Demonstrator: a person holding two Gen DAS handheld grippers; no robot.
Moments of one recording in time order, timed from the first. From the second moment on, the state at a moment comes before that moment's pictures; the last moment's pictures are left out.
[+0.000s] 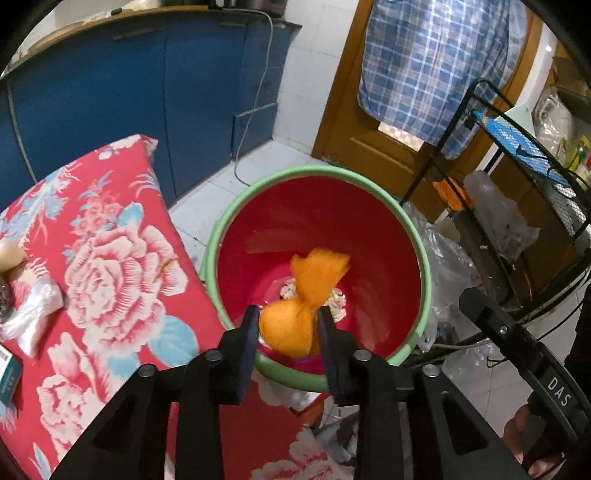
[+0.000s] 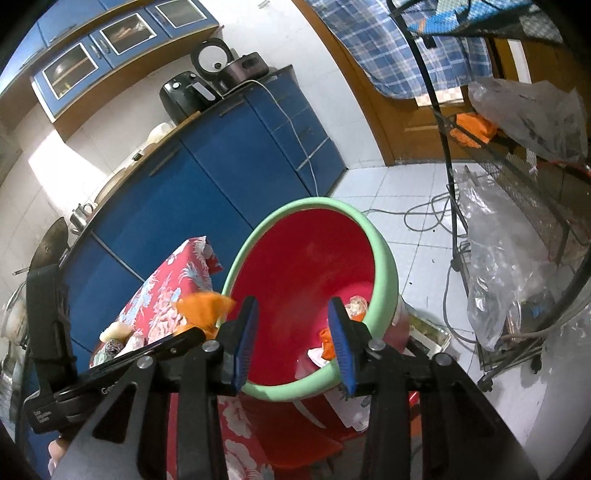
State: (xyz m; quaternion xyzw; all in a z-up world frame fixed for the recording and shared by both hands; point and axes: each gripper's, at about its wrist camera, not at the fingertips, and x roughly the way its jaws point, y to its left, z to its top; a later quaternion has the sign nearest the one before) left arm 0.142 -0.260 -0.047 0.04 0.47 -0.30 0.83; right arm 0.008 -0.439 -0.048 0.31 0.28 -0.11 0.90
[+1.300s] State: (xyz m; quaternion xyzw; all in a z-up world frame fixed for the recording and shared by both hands) left arm 0.138 -0.076 -0.022 -0.08 0.44 -0.13 0.88; right arm 0.026 -0.365 -0.038 0.27 0.31 -0.04 0.91
